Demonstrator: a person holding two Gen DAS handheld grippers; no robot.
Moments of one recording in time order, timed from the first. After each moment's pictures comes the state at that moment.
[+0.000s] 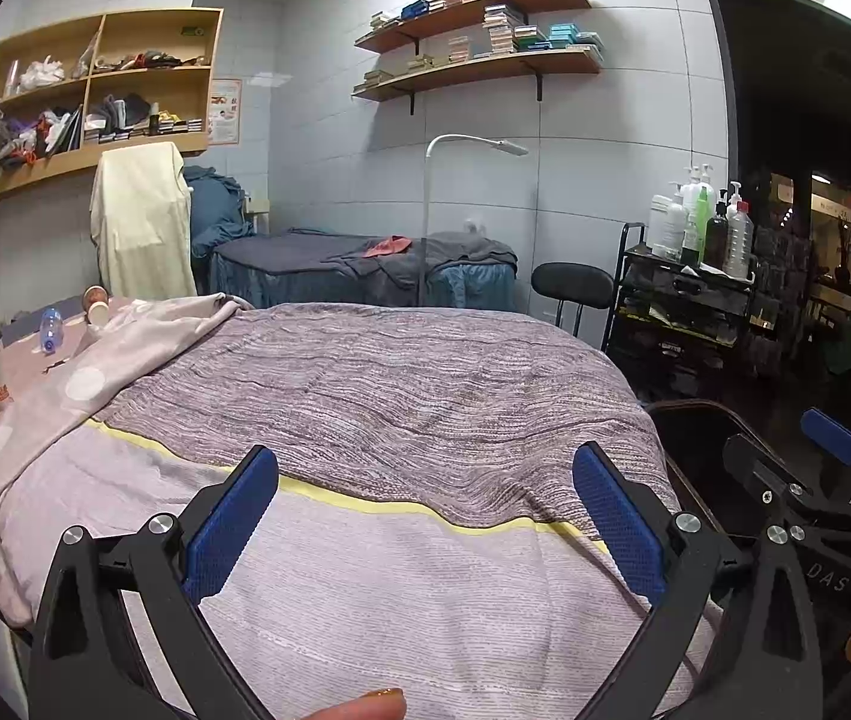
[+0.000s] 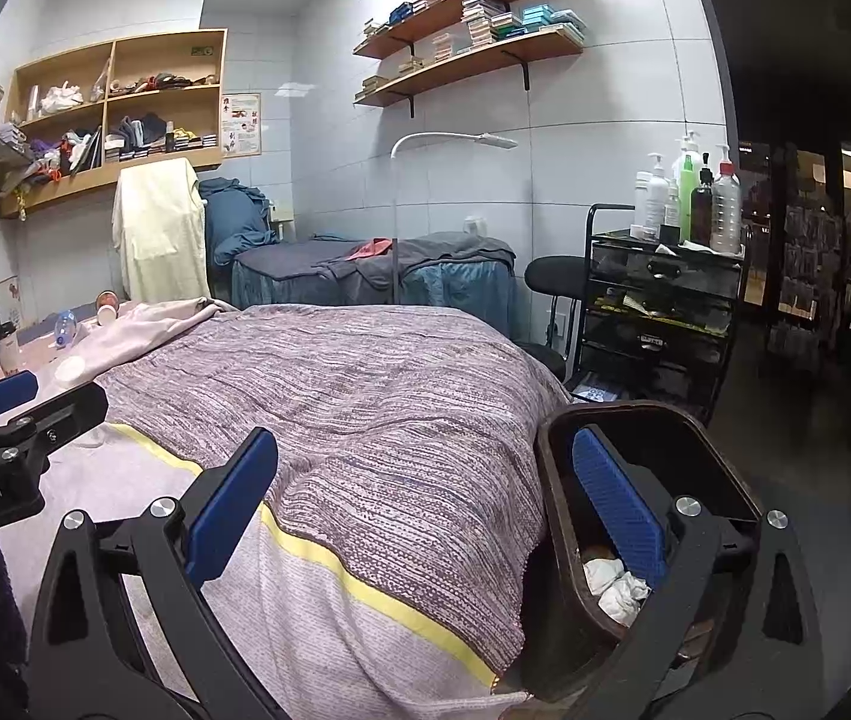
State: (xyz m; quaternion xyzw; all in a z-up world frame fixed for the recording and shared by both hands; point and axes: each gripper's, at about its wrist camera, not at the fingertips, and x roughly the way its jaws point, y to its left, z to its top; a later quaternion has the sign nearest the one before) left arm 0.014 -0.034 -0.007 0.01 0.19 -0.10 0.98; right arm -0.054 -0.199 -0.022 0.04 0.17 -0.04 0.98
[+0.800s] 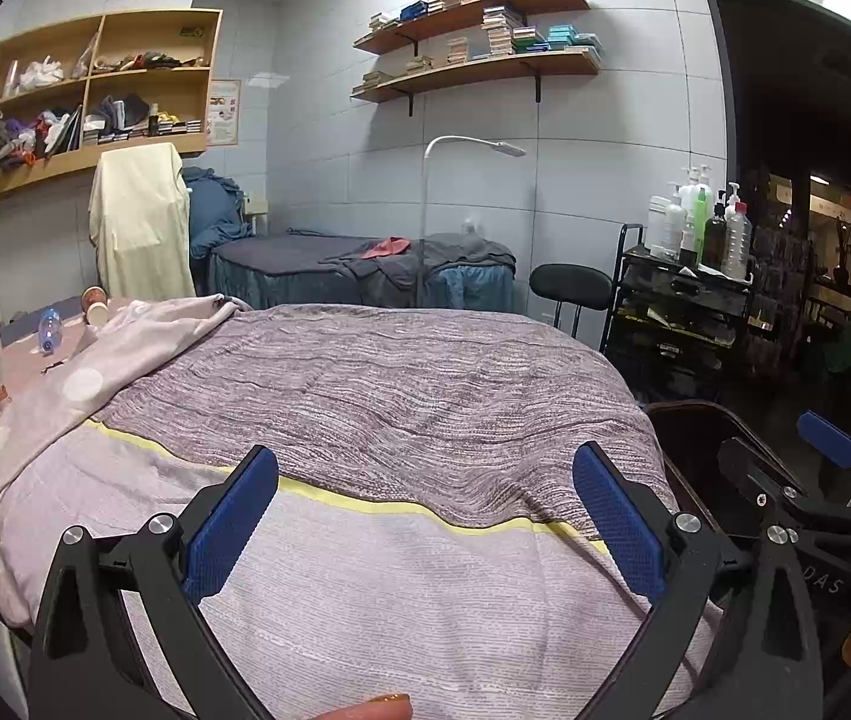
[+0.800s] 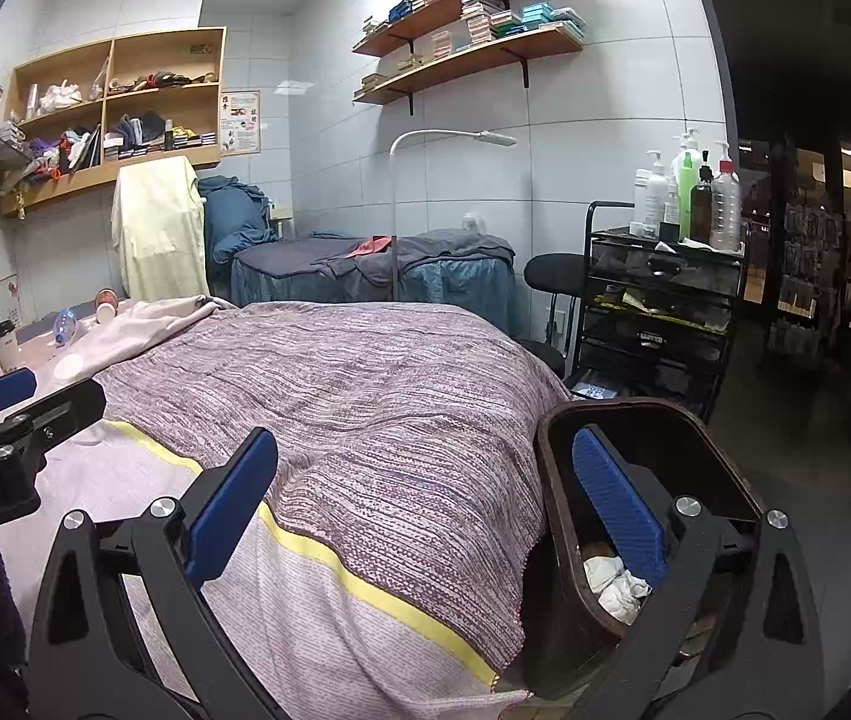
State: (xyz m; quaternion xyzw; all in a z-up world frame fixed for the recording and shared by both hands) left arm 0.015 -0.035 -0.007 0.01 0.19 -0.10 0.98; right arm -0.052 -0.200 -0.023 0.04 0.17 -0.04 0.98
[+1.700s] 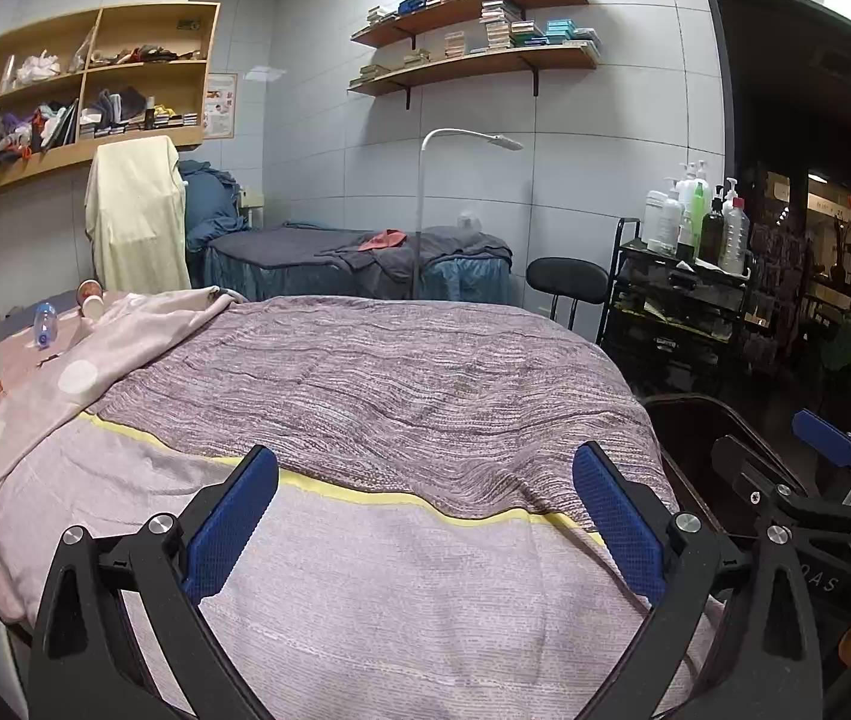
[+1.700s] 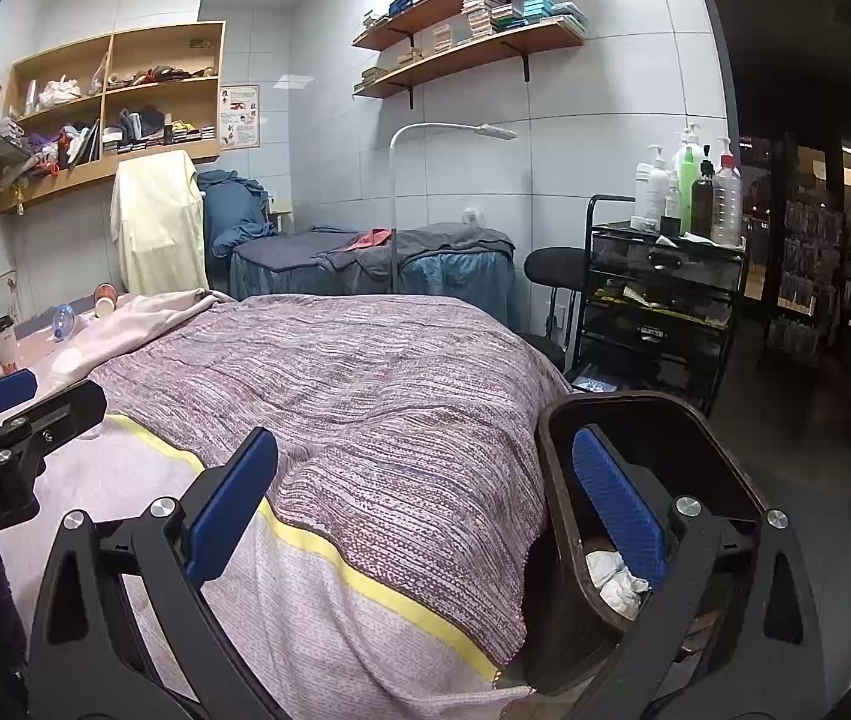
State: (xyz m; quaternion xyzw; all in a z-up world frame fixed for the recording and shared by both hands) left arm 0.014 -0.034 -0.011 0.01 0.20 -0.11 0.97; right arm -0.049 -0.200 -0.027 0.04 0.18 -0.05 0.98
